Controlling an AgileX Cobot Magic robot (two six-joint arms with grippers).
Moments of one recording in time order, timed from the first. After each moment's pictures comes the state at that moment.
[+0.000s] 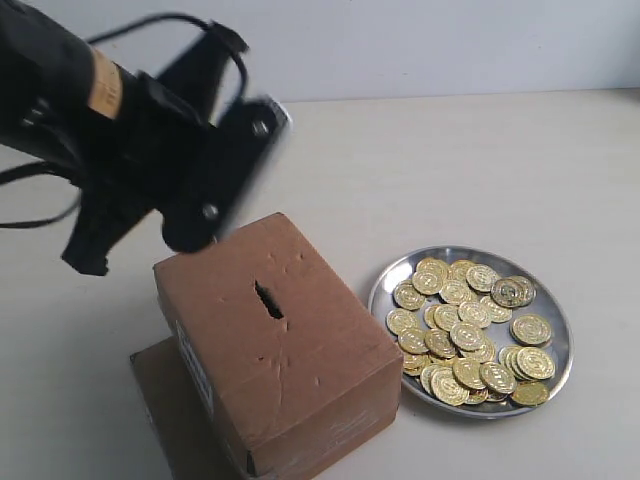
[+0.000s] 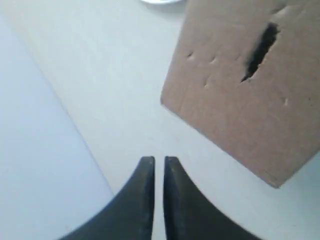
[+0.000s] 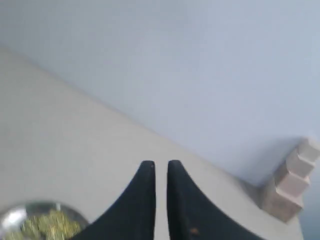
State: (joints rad) left arm -0.83 1.39 -1.06 0.23 0.69 1.25; right arm 0.77 0.45 -0.94 -0.71 1.04 0.24
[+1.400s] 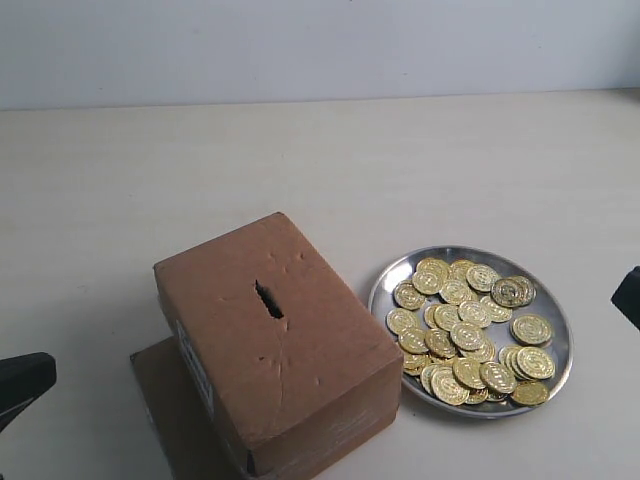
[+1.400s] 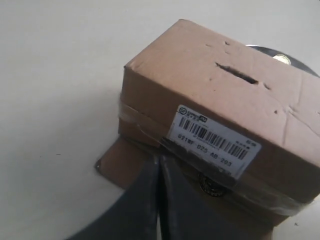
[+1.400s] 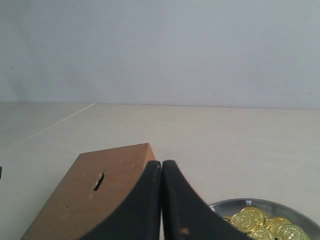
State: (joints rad) left arm -0.67 0.55 -0.01 -1.18 0.00 0.95; right arm 0.77 0.11 0.00 -1.53 0.23 1.78
